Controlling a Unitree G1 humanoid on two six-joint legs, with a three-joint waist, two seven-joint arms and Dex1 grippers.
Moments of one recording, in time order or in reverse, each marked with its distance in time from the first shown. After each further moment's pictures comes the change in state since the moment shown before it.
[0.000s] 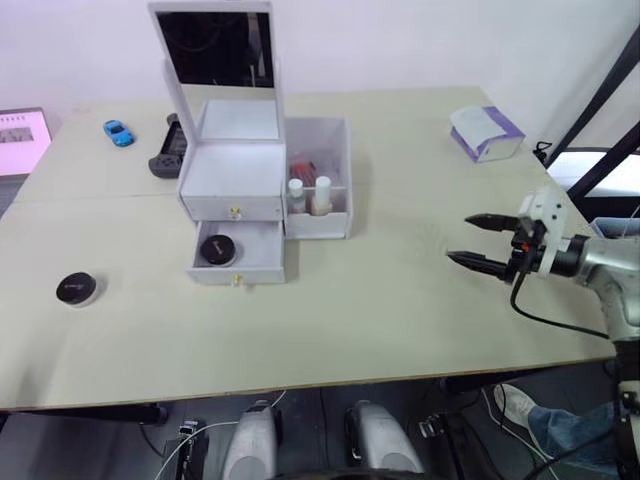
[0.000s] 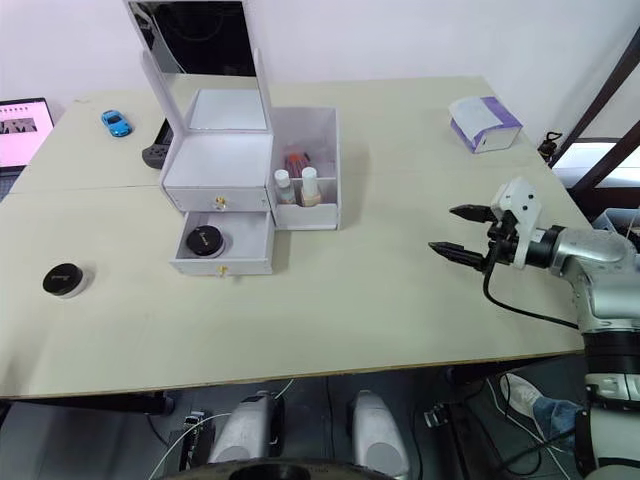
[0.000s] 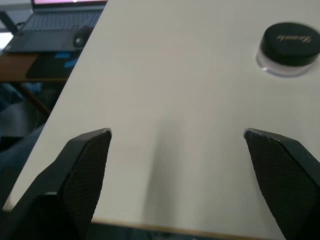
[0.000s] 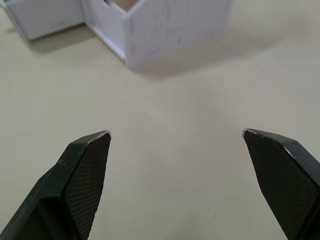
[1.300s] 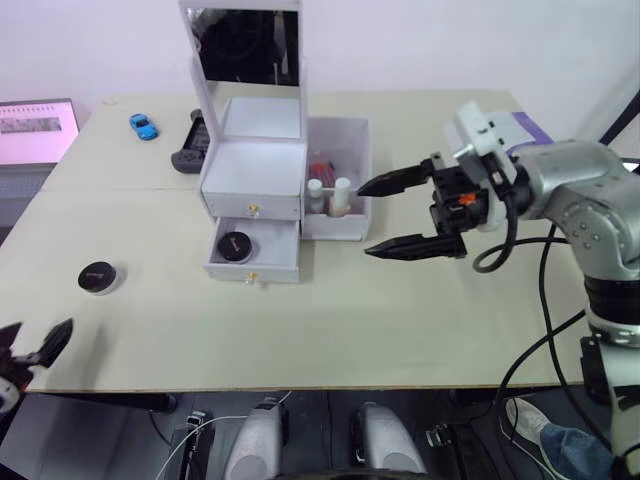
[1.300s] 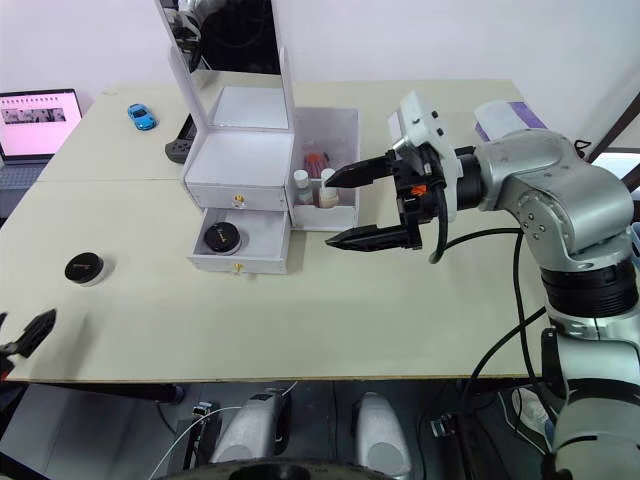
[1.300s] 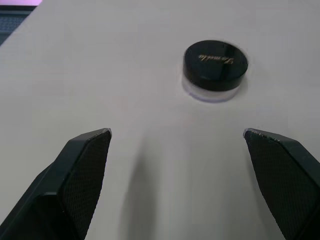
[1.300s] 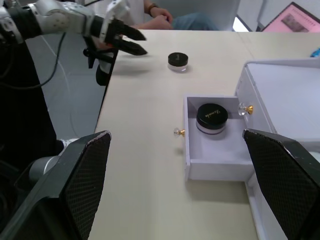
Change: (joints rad) left arm -0.165 -0.139 -0.287 -0.460 -0.061 0.247 0.311; right arm -0.480 0.056 0.223 -0.521 0.281 0.560 0.114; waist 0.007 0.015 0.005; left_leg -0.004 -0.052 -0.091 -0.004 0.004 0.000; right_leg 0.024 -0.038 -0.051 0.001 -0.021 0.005
